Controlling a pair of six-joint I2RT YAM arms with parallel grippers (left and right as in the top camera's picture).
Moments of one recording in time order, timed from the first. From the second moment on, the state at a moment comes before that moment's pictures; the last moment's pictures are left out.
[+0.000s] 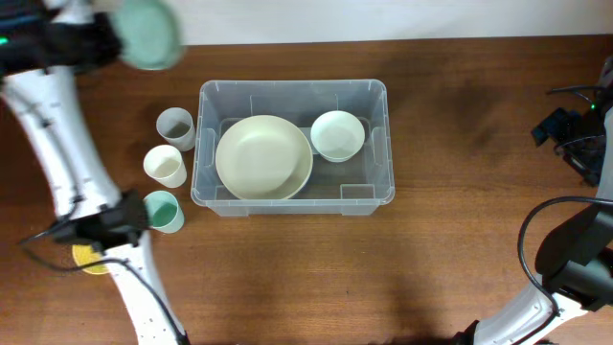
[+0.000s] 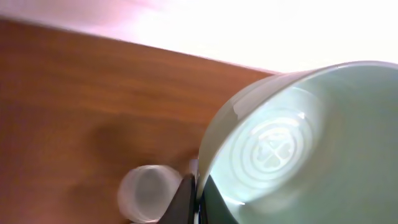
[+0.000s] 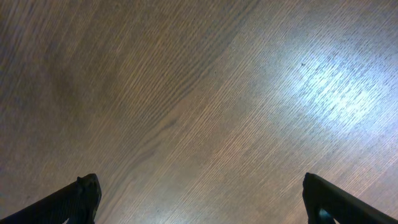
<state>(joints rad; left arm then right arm) 0.22 2.45 3.12 -1.57 0.39 -0.07 -0.49 1.99 1.90 -1.36 0.11 0.47</state>
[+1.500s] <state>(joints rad) -0.41 2.45 2.43 -1.16 0.17 0.01 -0.49 1.99 1.90 -1.36 0.11 0.47</state>
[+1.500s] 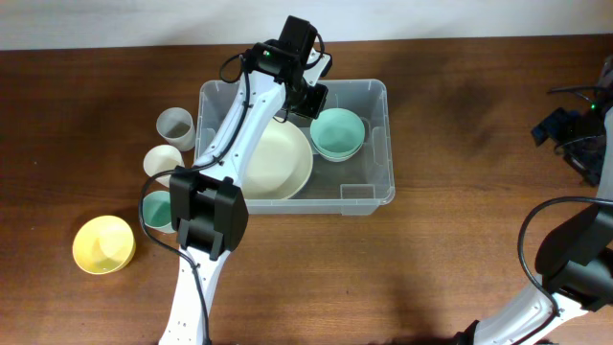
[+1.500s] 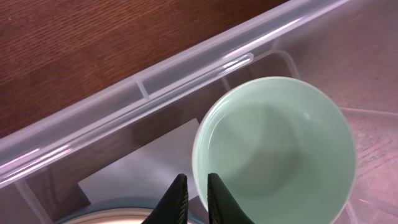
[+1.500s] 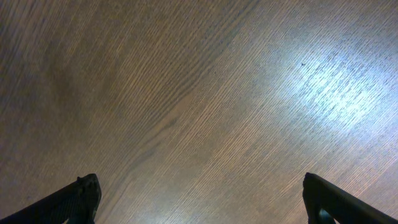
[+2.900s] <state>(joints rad) 0.32 2.08 2.29 -1.67 -0.07 -0.32 -0.49 1.99 1.90 -1.36 0.11 0.47</state>
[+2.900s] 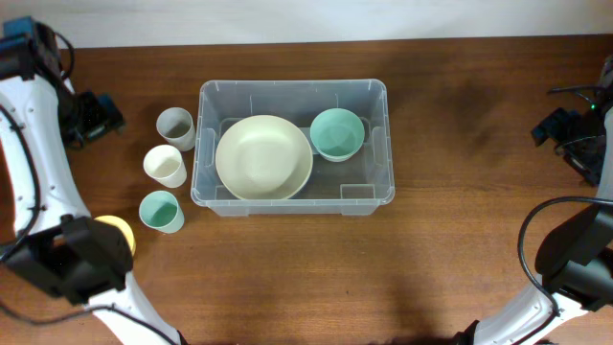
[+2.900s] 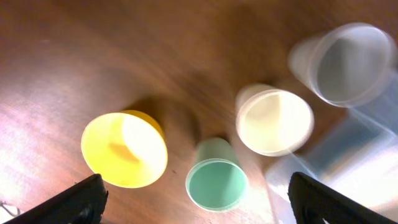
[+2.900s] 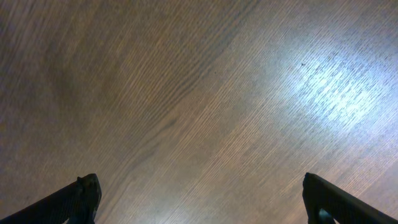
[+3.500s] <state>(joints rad) 0.50 1.57 1.32 -1.28 -0.17 -0.54 -0.49 1.99 1.89 -1.36 0.11 0.47</state>
